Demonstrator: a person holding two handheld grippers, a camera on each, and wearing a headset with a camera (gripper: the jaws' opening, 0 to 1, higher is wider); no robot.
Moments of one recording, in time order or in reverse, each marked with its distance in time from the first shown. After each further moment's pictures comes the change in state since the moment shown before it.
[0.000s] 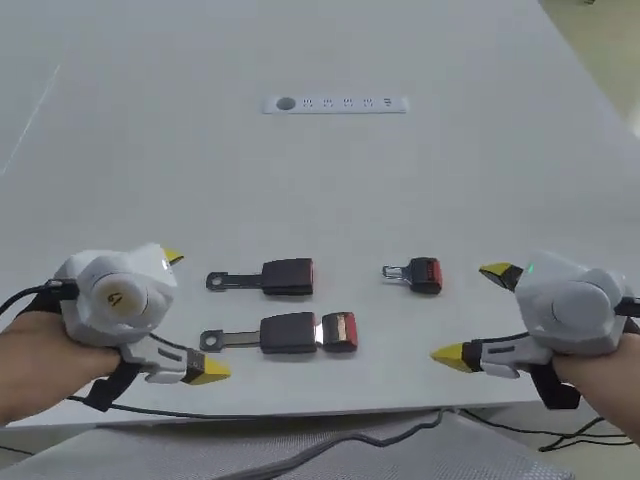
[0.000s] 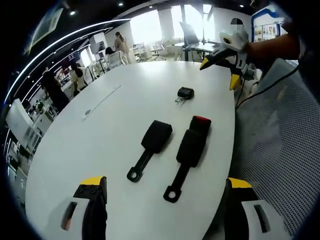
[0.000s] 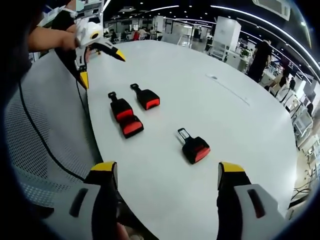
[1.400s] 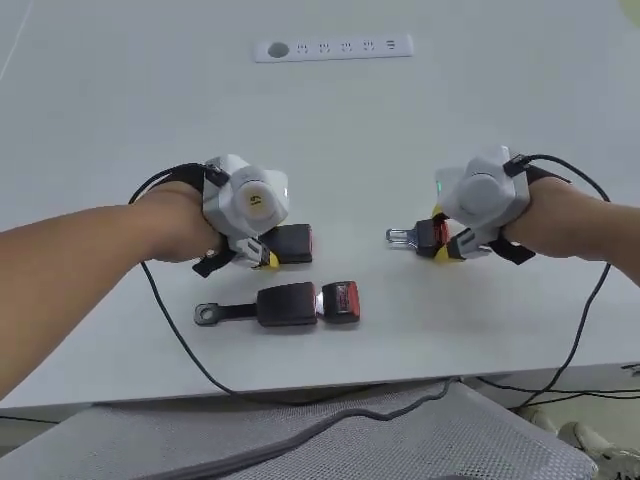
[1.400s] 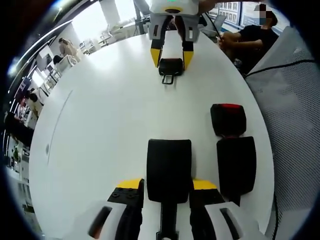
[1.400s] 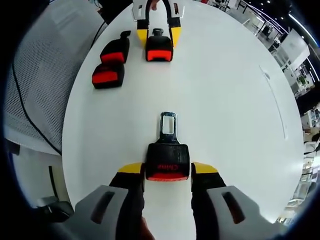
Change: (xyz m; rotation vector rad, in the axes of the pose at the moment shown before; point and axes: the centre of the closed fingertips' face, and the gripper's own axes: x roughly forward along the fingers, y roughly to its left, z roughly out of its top) left arm 0.140 0.023 0.041 0.364 0.208 -0.227; right arm 0.099 -0.058 -0.019 -0.503 0.355 0.282
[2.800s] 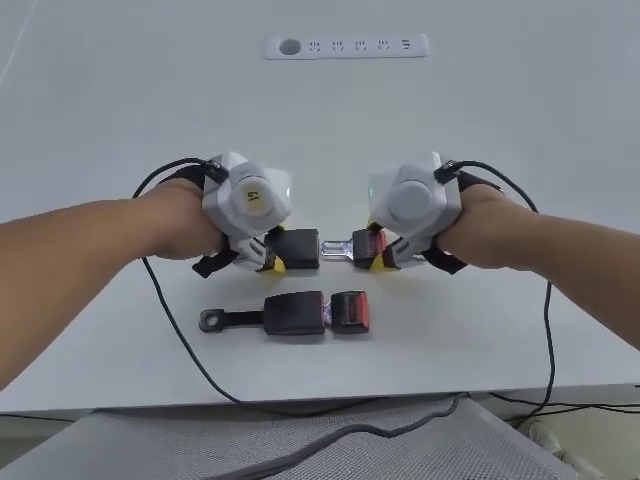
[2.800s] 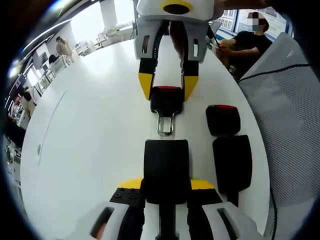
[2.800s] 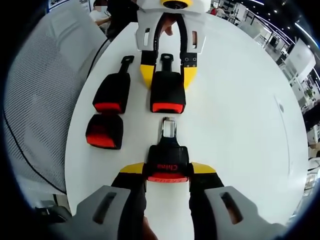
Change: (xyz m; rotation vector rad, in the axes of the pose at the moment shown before) left arm 0.005 -0.002 -0.002 0.000 -0.052 -0.110; right arm 0.024 0.008 0.095 -0.058 -0.099 0.072
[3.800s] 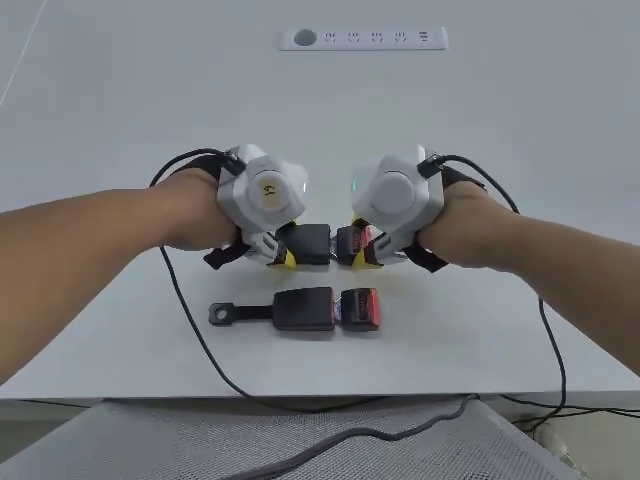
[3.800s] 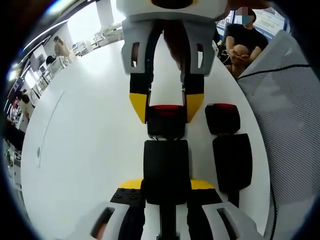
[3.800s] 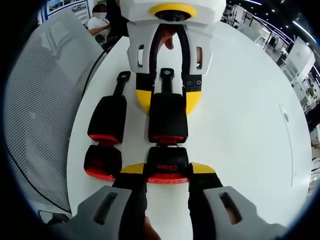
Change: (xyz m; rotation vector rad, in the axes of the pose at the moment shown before) left arm -0.001 0.002 -0.001 0.018 0.017 -0.009; right arm 0.020 -0.001 0.044 0.023 -0.049 0.023
